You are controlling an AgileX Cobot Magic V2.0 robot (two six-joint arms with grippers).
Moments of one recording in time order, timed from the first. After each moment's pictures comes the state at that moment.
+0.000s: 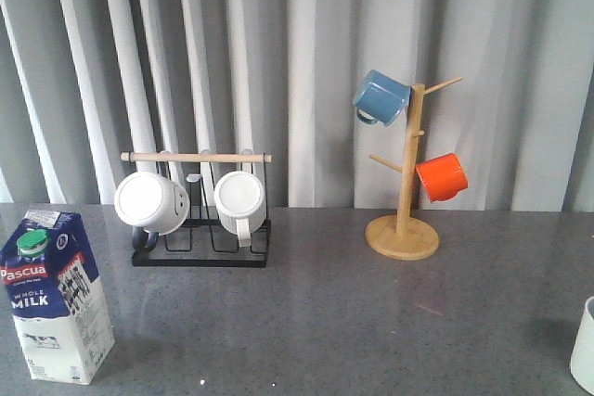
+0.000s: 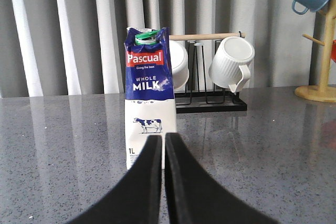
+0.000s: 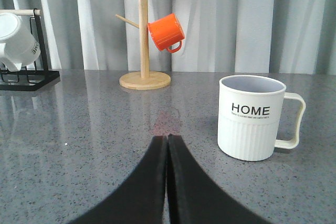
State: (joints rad) left arm -0.05 -0.01 0.02 0.00 0.00 -0.01; right arm 0.03 -0.01 0.03 -0.07 0.06 0.11
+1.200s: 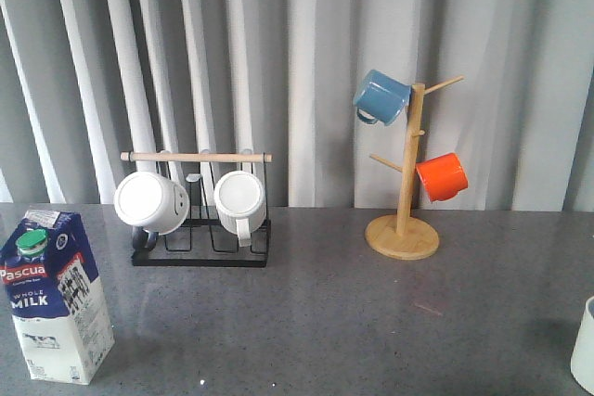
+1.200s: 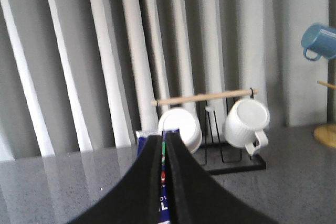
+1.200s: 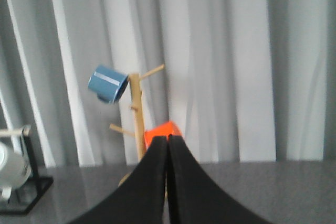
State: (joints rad) left arm -0.05 0.60 -0.56 0.01 0.02 0.06; right arm 0.02 0.77 -0.68 0.39 -0.07 -0.29
